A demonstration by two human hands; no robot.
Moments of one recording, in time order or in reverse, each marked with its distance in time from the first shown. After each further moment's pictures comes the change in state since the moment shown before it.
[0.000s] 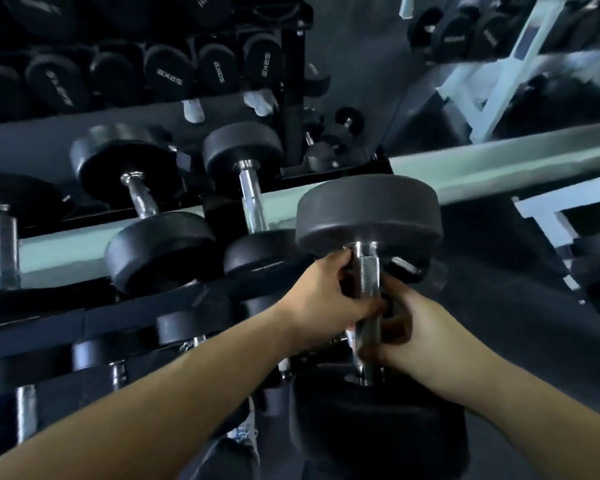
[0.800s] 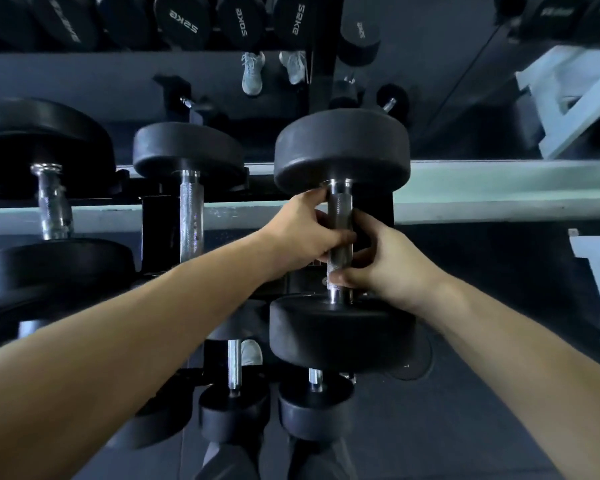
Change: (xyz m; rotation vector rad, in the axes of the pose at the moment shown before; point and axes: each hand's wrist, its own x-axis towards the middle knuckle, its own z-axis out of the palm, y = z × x) left_hand 0.224 0.031 -0.011 -0.093 0.235 -0.146; right_hand 0.232 0.024 -0.145 0.041 -0.198 -0.123
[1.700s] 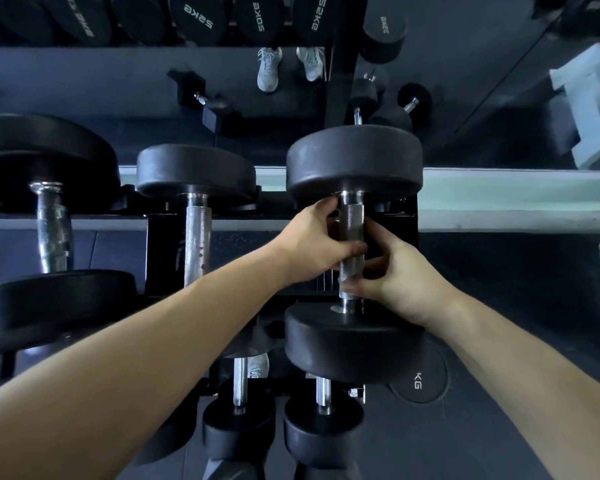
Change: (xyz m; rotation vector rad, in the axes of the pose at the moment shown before) left_hand 0.052 -0.019 -0.019 0.065 0.035 0.021; right_hand 0.055 0.017 -0.012 -0.036 -0.020 -0.006
